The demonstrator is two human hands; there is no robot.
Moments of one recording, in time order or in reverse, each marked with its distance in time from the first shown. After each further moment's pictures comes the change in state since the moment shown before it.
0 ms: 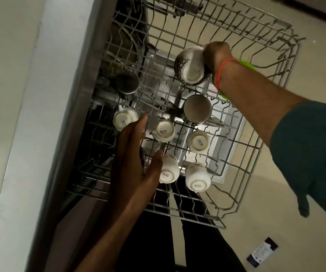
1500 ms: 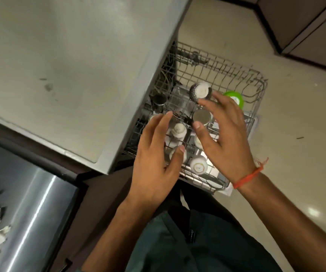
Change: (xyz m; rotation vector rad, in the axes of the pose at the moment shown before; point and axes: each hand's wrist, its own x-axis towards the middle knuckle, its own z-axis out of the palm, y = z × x) left_hand -0.148 0.163 -0.068 0.220 0.134 0.205; right_hand -0.408 -0.012 -0.130 -0.373 -0.092 -0.945
